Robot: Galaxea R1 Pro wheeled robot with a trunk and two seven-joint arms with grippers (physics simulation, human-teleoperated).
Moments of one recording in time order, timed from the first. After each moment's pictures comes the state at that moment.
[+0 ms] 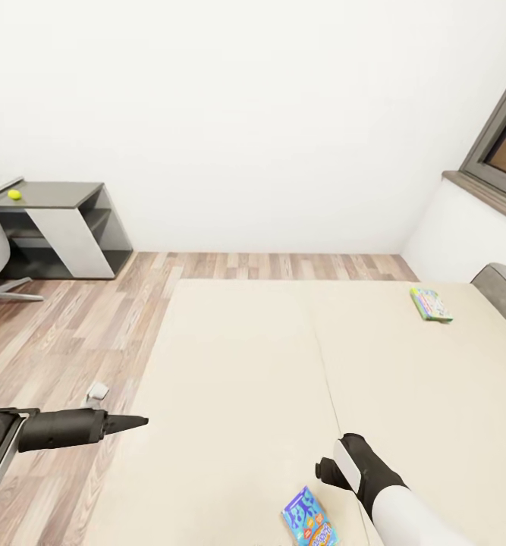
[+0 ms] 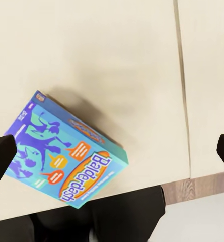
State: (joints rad) left arm -0.36 0.38 0.21 -1.33 0.00 1.01 -1.49; right arm -0.64 0.08 -0.13 -0.42 -0.18 0.69 -0.30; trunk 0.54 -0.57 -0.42
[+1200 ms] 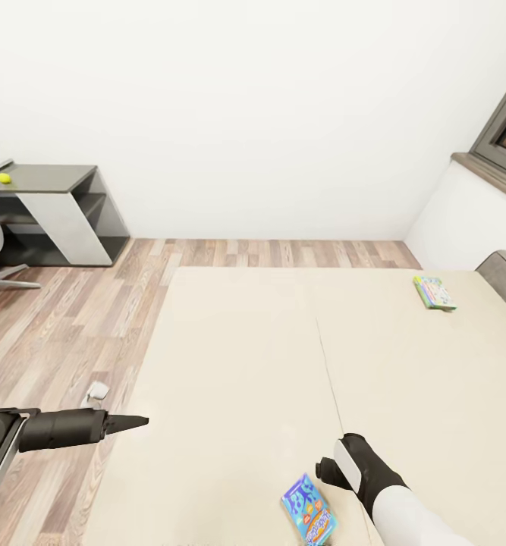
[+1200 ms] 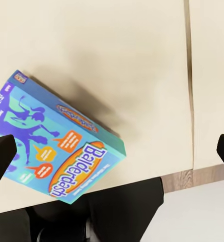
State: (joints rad) left arm -0.36 0.38 0.21 -1.33 0.00 1.01 -1.49; right arm -0.64 0.08 -0.13 -0.42 -0.18 0.69 -0.30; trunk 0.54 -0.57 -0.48
